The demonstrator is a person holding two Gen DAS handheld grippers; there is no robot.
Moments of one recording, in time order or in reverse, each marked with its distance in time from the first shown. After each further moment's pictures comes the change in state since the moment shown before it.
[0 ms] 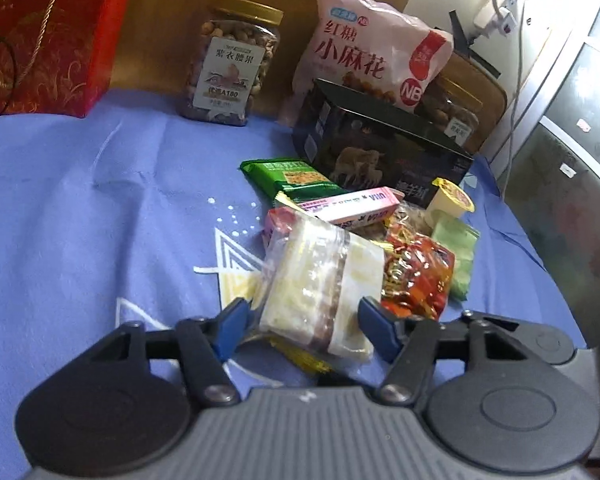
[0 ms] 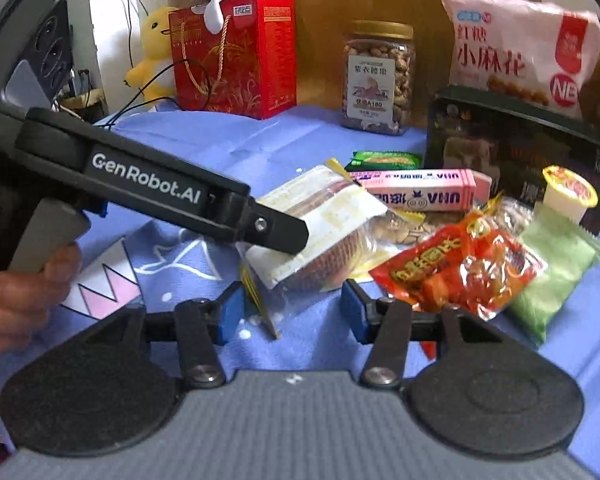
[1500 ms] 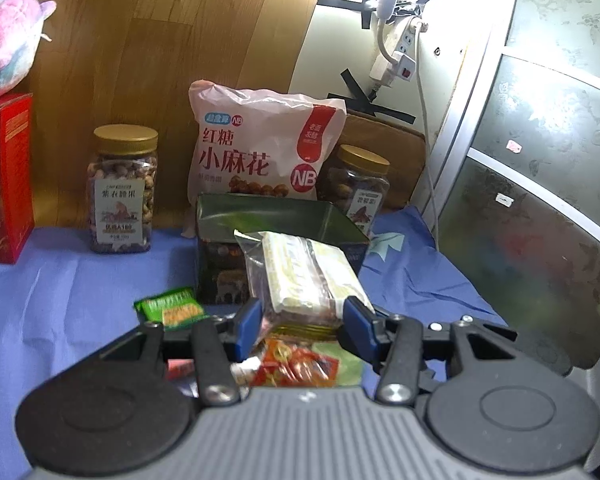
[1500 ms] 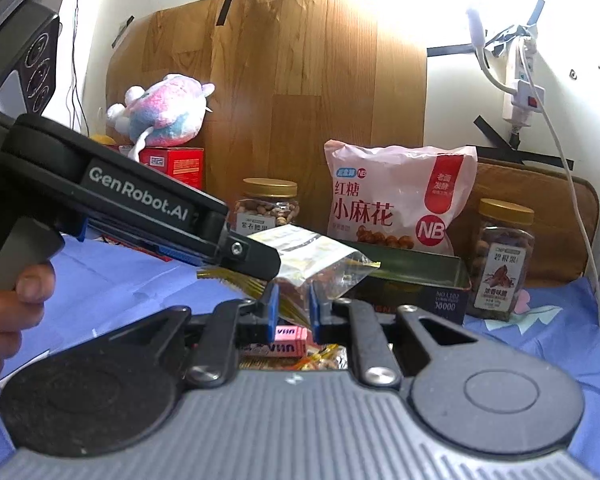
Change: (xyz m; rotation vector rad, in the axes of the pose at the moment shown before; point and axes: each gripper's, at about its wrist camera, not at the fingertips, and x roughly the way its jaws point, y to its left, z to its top) left arm -0.025 -0.109 0.053 0.162 -0.175 -0.068; right arm -0.084 -0.046 0.019 -0.009 -0.389 -0.237
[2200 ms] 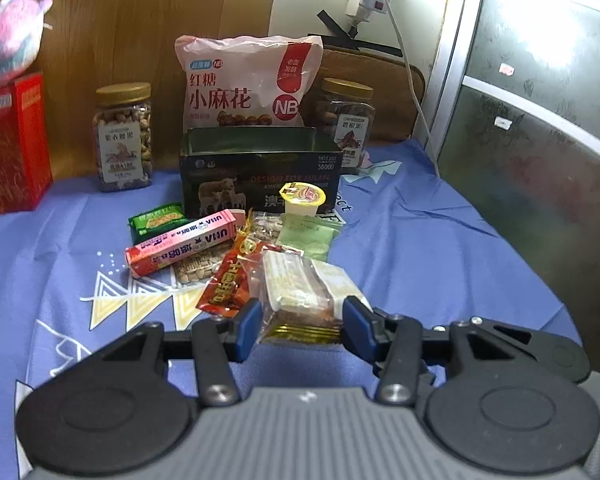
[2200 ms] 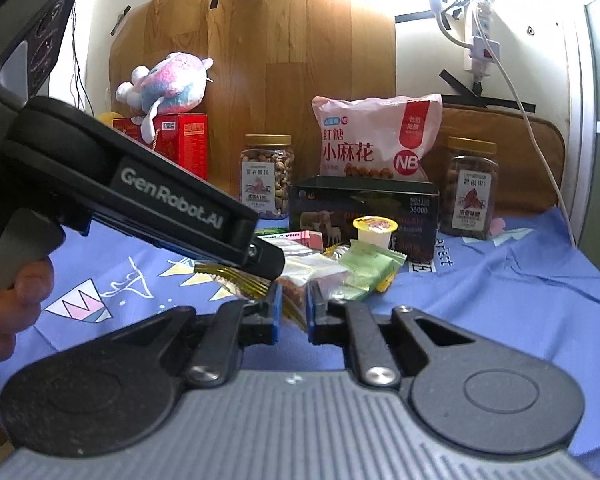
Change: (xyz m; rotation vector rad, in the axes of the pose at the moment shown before) left arm -0.016 -0.075 -0.063 0.074 0.113 0.142; right arm -0.069 0.007 -0.053 0.076 0.077 -0.018
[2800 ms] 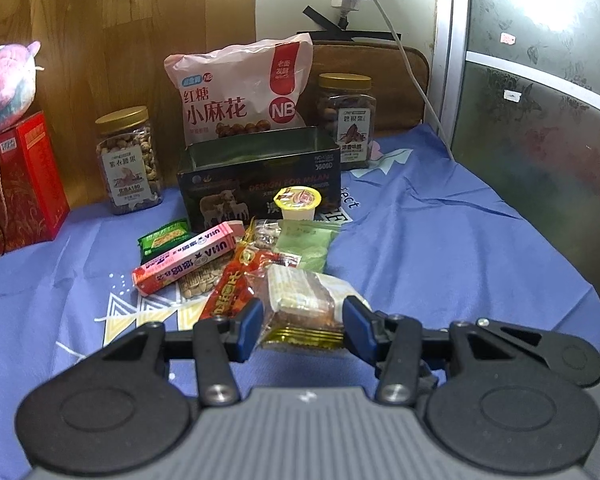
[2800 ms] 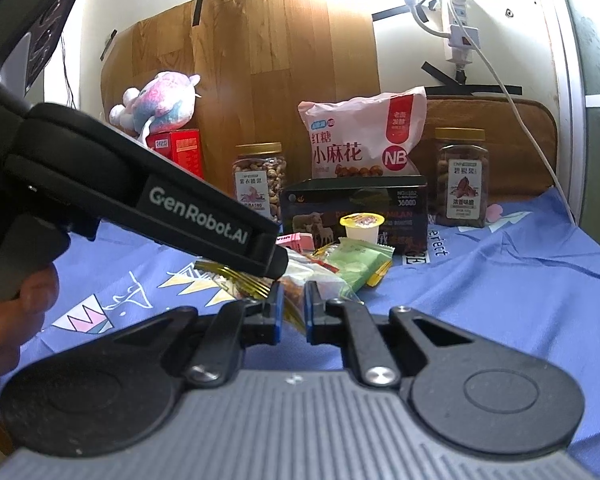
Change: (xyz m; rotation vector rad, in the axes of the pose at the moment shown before) left arm 0.006 -0.041 0.008 0.099 0.014 0.122; right arm -0.009 -0.017 -0.008 0.087 -0.033 0.017
